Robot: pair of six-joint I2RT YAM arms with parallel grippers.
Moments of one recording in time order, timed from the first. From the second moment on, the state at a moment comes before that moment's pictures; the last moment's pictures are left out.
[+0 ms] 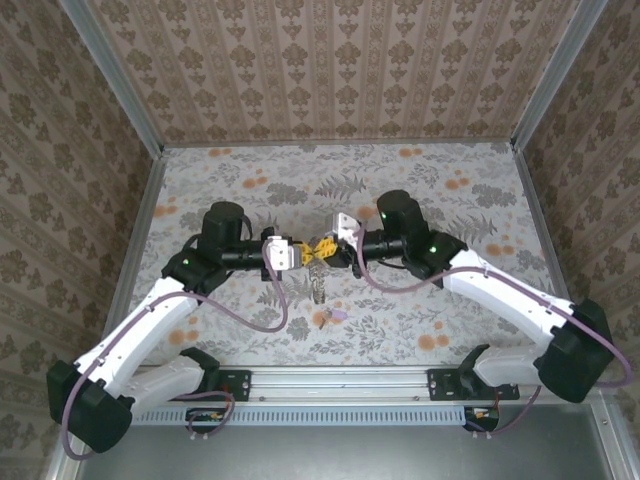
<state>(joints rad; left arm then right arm) -0.58 1.00 0.85 -0.37 0.76 0.91 0.68 1.30 1.03 -0.18 -0.72 -0.37</state>
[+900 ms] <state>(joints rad) -0.70 0.95 0.81 -0.43 0.54 1.22 0.60 1.56 1.15 -0.38 -1.17 0.02</state>
